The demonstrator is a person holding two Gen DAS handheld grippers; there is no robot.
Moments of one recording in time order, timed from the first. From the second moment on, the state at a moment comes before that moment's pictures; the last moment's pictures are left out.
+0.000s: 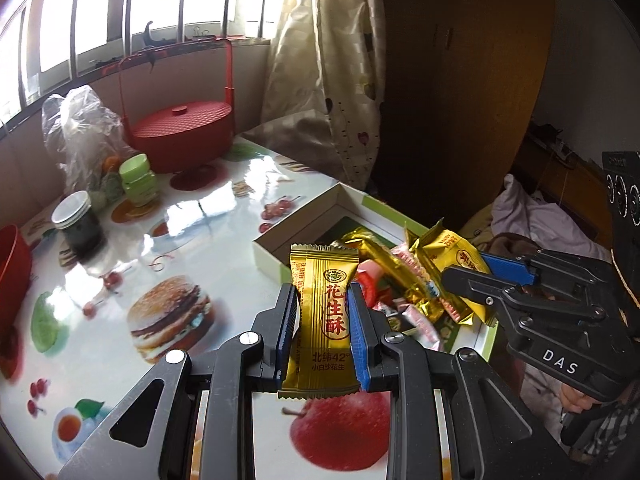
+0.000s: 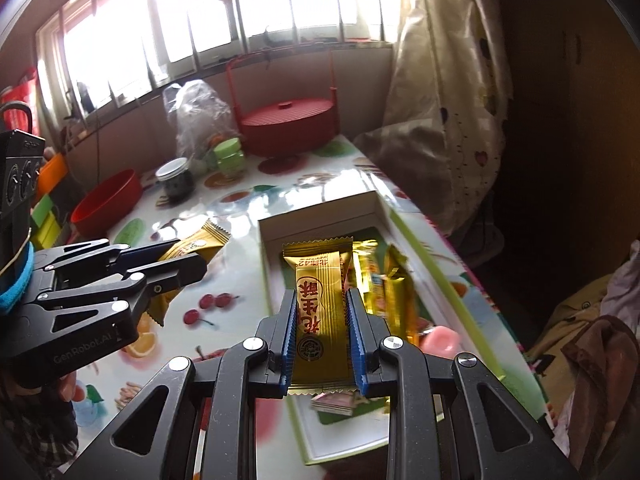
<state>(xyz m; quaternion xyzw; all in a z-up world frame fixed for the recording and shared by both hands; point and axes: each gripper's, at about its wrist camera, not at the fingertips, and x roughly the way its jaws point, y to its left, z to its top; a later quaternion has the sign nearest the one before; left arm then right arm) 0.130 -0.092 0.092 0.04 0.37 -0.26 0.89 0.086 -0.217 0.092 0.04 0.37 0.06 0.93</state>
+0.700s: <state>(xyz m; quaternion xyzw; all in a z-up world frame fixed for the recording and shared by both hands) 0.166 -0.122 0.069 0.01 0.41 -0.27 0.87 0.081 -0.265 0.074 0.06 0.39 0.01 0.92</state>
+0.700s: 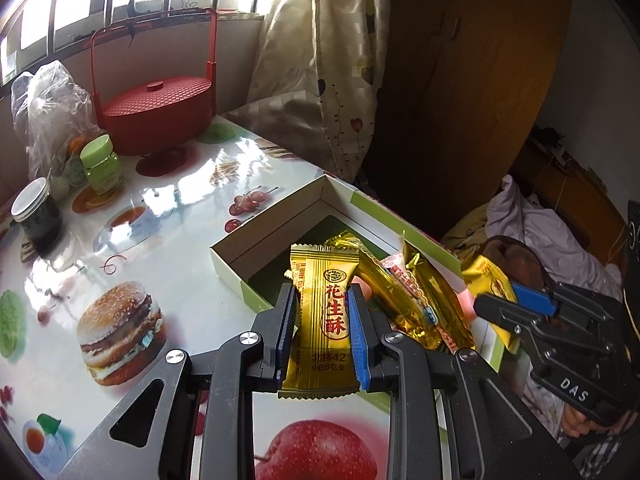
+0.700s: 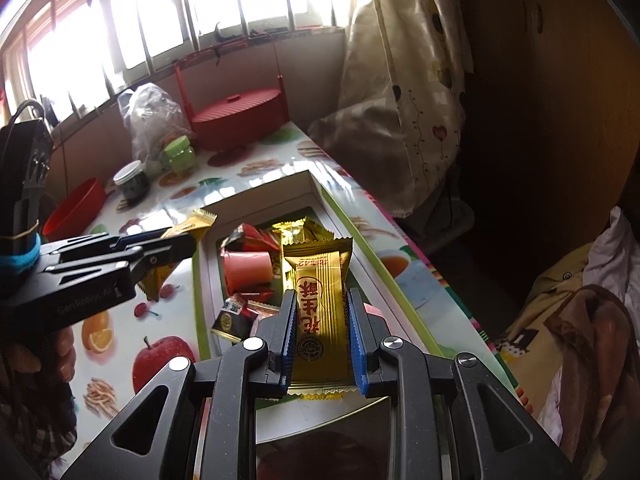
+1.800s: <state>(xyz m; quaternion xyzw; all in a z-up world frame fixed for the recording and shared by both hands) 0.201 -0.129 0.040 0.00 0.43 -0.25 0.87 0.086 -0.244 0.046 0.06 0.41 0.03 0.91</state>
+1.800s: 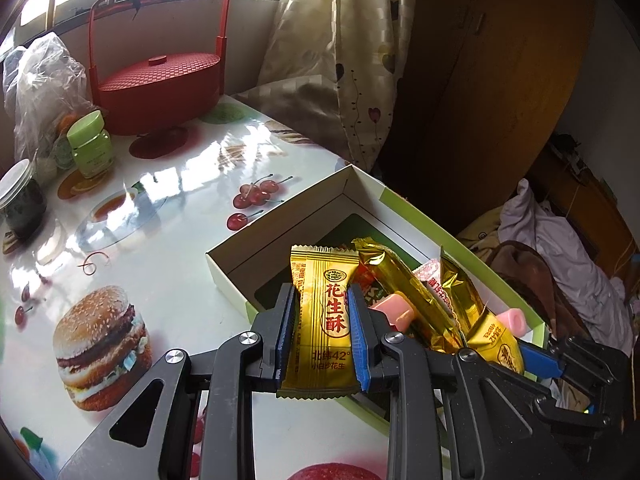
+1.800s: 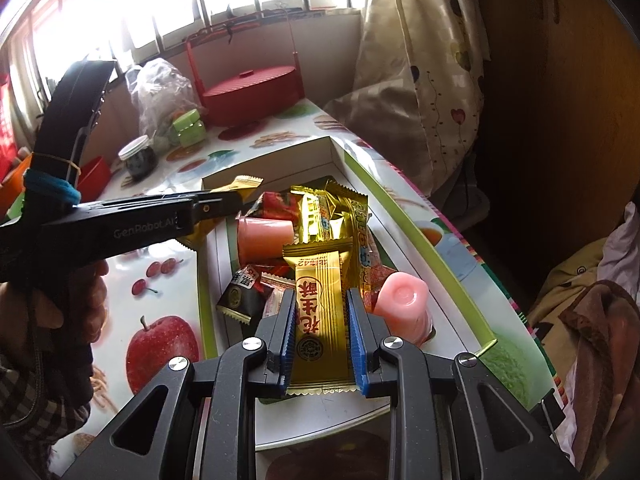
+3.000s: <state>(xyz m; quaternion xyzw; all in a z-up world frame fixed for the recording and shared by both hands) 0.171 -0.128 0.056 0.00 0.41 -0.26 0.87 0.072 -0.234 0.051 0.06 0.39 0.02 0.92</state>
